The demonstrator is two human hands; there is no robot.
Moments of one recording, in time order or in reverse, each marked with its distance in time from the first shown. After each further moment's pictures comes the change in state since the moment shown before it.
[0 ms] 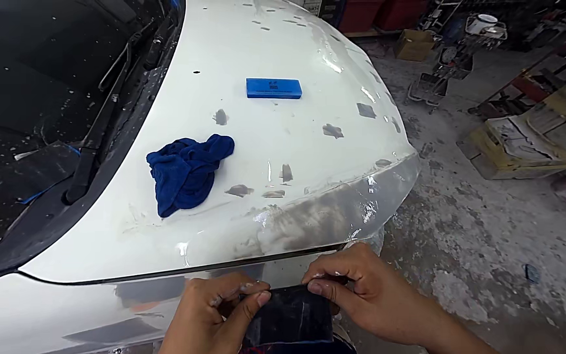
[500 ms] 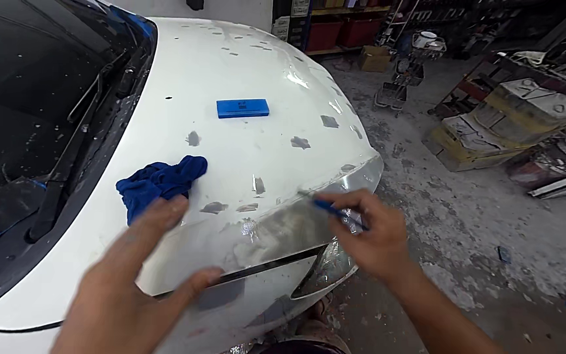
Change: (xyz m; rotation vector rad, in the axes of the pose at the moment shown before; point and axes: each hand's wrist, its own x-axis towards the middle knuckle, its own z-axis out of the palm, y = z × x) left_hand 0.047 0.040 -0.057 0.695 0.176 0.242; right_hand 0.001 0.017 -0.053 -0.567 0.718 -0.183
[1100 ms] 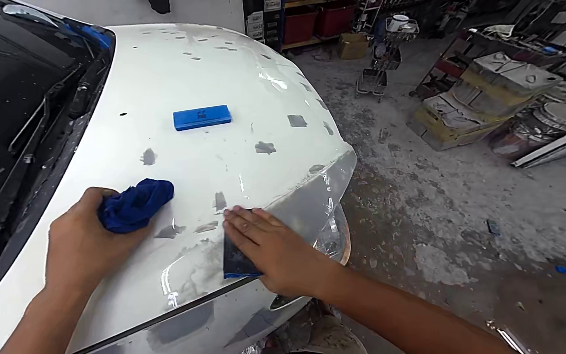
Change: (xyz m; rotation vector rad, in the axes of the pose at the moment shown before) left_hand 0.088 -0.082 0.048 0.330 0.119 -0.140; right_hand -0.003 0.020 0.051 -0.274 -0.693 -0.244
